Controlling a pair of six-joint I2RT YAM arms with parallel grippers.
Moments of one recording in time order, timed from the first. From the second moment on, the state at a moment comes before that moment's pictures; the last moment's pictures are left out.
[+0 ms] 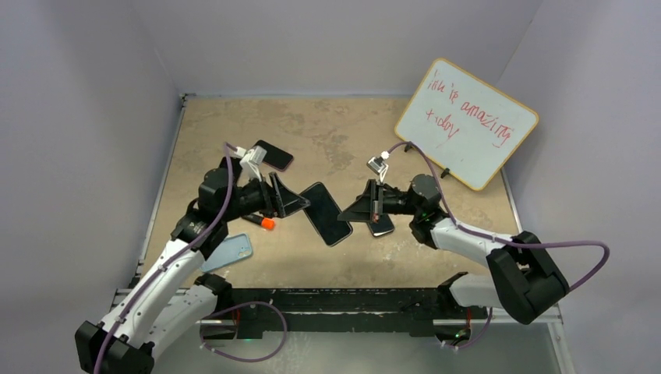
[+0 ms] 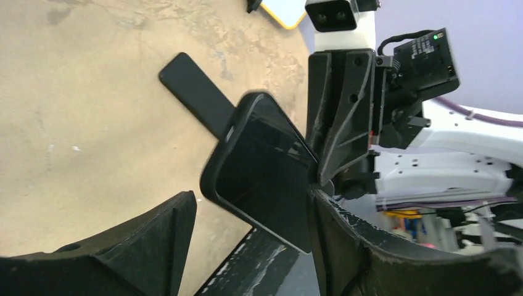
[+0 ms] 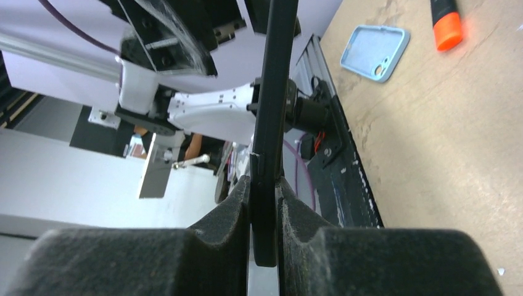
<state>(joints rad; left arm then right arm) -0.43 0.79 0.64 -0.14 0.56 -0.74 0.53 1.29 0.46 0.87 -0.97 1.23</state>
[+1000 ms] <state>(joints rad) -0.41 1.04 0.70 -0.20 0.94 -0.54 0.54 1.28 0.49 0.75 -1.15 1.16</state>
